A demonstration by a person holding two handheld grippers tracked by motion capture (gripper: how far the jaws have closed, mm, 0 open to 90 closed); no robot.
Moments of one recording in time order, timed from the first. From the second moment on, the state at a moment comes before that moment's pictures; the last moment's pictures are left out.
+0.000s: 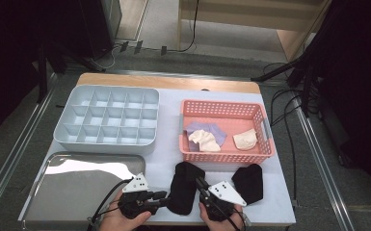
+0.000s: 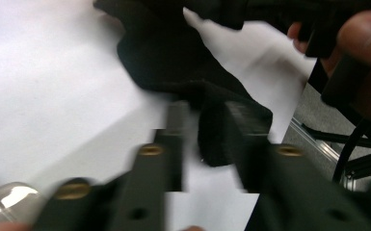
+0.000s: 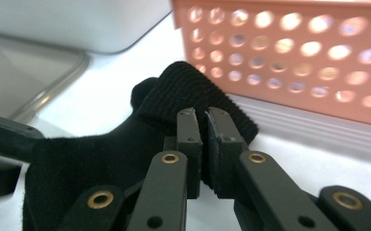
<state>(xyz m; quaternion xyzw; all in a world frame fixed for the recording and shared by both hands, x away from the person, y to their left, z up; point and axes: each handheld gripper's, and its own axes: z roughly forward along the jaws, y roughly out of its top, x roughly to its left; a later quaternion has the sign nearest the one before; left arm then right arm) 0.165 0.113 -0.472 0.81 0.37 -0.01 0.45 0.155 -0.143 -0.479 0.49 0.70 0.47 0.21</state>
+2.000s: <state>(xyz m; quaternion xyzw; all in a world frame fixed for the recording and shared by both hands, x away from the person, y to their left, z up) 0.183 0.140 -0.460 0.78 0.43 0.03 0.45 0.177 -0.140 -0.463 0.51 0.70 0.48 0.17</state>
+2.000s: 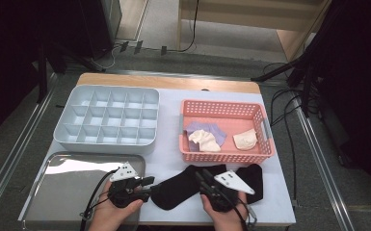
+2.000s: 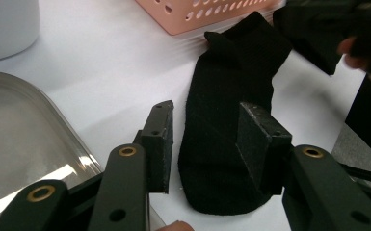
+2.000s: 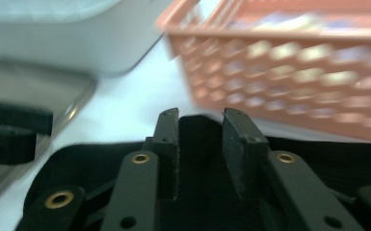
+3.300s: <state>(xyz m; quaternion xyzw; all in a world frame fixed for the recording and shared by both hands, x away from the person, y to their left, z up) 0.186 0.155 -0.458 0.76 0.45 0.04 0.47 0.152 -0.106 -0.468 0.34 0.78 0.52 0.11</state>
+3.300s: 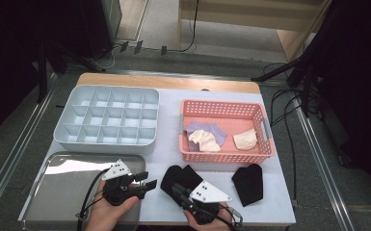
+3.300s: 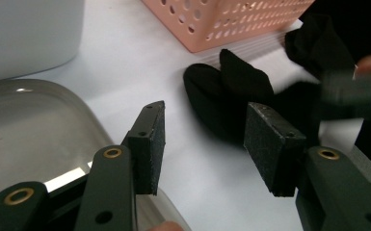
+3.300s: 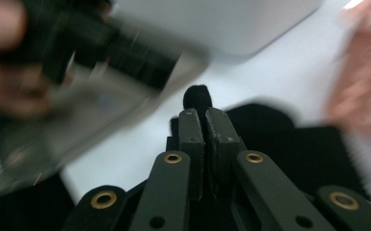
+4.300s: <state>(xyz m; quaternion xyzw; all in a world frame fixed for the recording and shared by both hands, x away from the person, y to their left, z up) 0.177 0.141 -0.461 0.78 0.39 -0.02 0.49 0.141 -0.115 -0.499 0.53 0.70 0.45 0.16</state>
